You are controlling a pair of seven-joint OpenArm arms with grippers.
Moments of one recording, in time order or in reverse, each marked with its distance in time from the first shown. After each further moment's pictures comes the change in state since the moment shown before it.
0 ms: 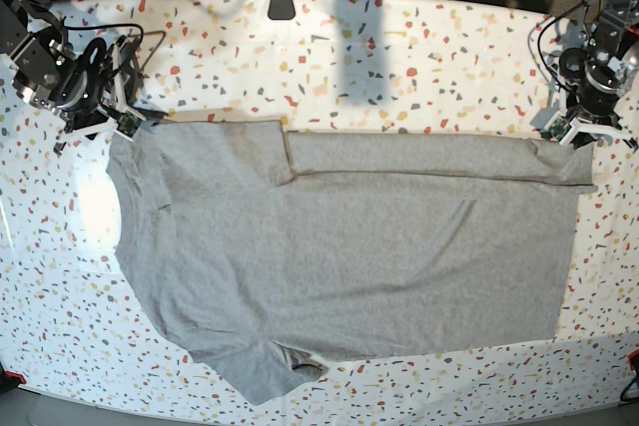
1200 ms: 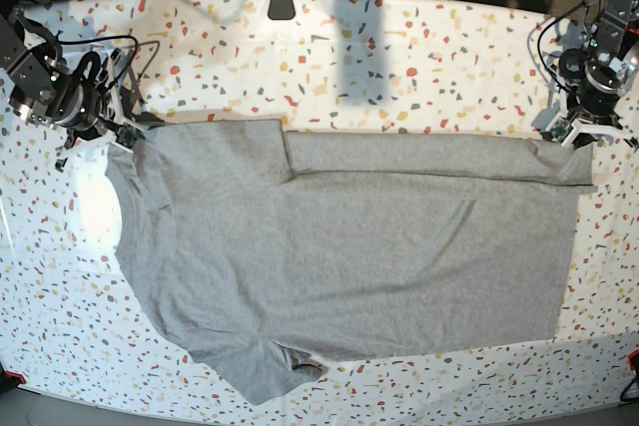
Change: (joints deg) left arm 0.0 0.0 0.0 0.0 -1.9 0.0 0.0; right arm 3.8 -0.2 -0.2 -3.0 -2.3 2.9 0.7
